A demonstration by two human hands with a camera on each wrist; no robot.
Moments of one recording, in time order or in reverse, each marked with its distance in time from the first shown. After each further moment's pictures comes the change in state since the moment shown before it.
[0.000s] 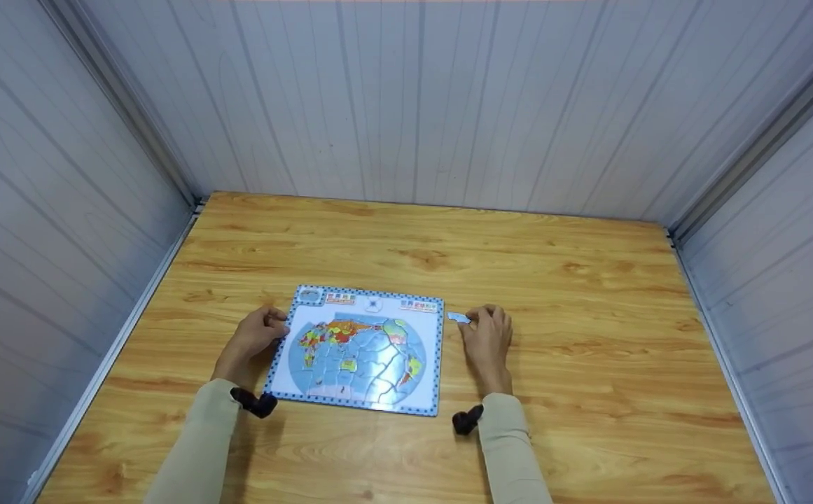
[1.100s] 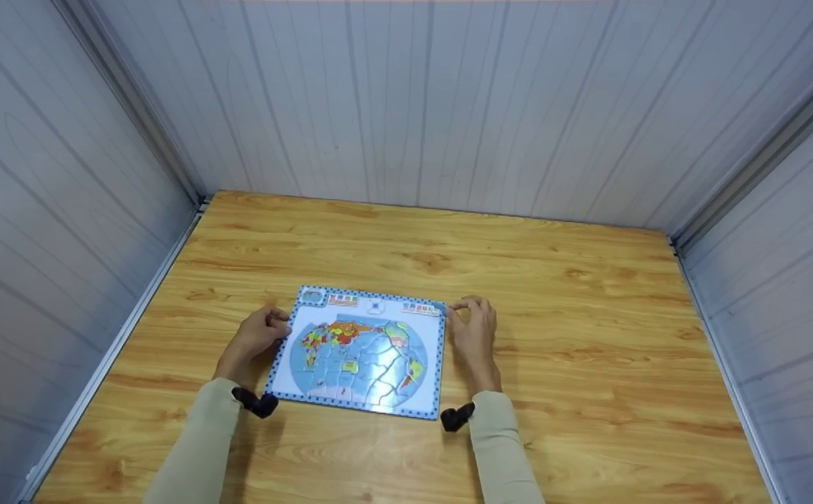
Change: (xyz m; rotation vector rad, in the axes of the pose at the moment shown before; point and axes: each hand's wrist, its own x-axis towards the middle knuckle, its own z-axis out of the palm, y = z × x) left_hand 0.001 -0.001 0.001 0.026 0.008 0.033; right_hand 0.003 -0.034 -0.002 0.334 -0.005 -0.046
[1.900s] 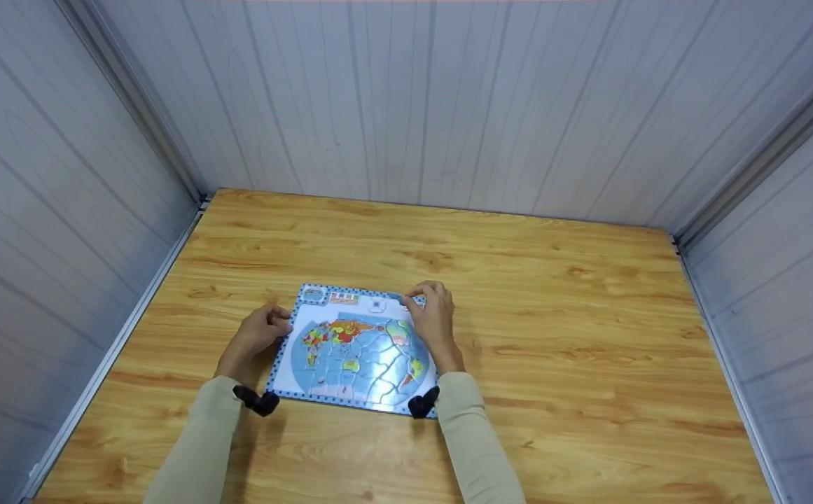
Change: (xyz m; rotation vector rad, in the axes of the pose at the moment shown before) left_hand 0.004 -0.003 0.000 0.004 0.012 0.018; right_hand 0.013 -0.041 0.060 0.050 -0.051 -0.122
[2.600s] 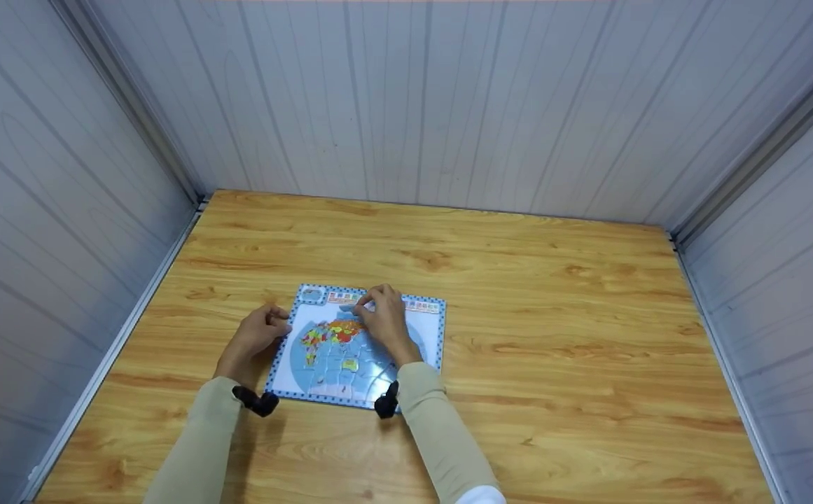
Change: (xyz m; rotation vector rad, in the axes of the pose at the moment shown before) left_hand -0.003 0.001 -0.001 -0.014 -0.004 -0.014; right_hand -0.001 -0.021 0.066 -0.052 -0.223 -0.098
